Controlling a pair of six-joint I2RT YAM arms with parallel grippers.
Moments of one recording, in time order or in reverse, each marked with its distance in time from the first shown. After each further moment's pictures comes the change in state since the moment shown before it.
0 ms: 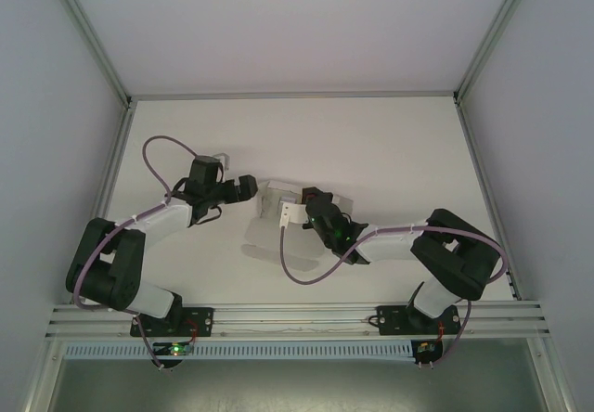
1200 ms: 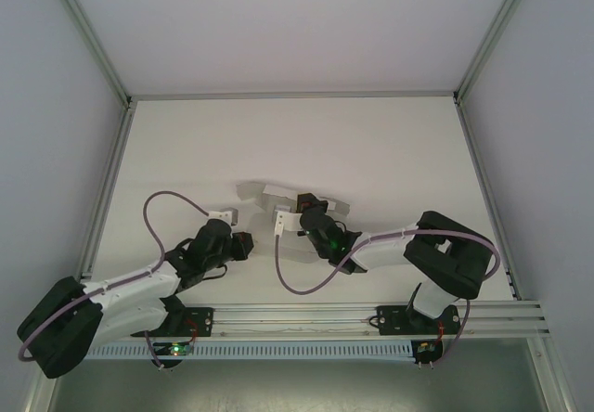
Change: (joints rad) left arm -0.407 -0.468 -0.472 0.072 -0.193 -0.330; right arm 0.092 0.034 -0.023 0.093 0.117 -0.013
